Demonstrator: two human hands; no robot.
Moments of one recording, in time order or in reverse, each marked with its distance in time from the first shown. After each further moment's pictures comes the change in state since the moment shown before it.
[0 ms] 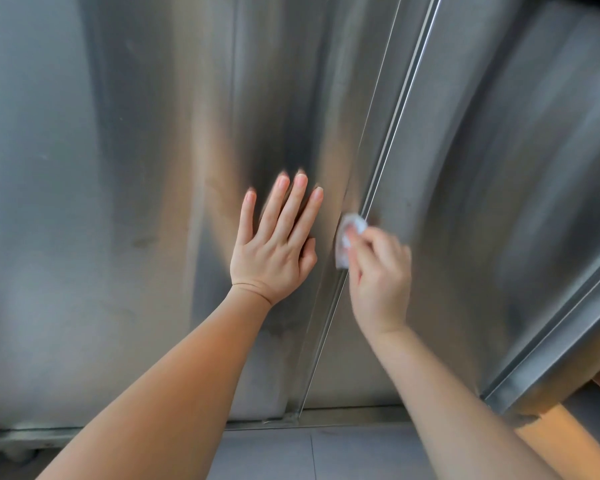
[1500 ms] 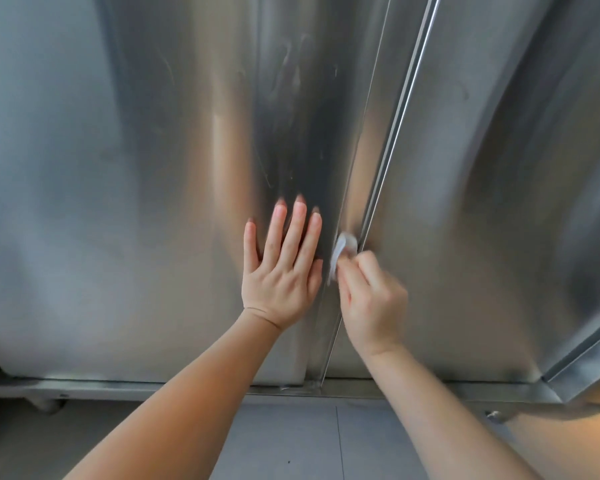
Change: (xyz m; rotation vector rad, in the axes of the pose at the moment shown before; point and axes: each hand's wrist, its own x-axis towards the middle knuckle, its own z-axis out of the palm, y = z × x) left_hand -0.137 0.038 0.034 -0.008 -0.076 -0.038; right_hand -0.131 0.002 0.050 0.093 -0.064 0.010
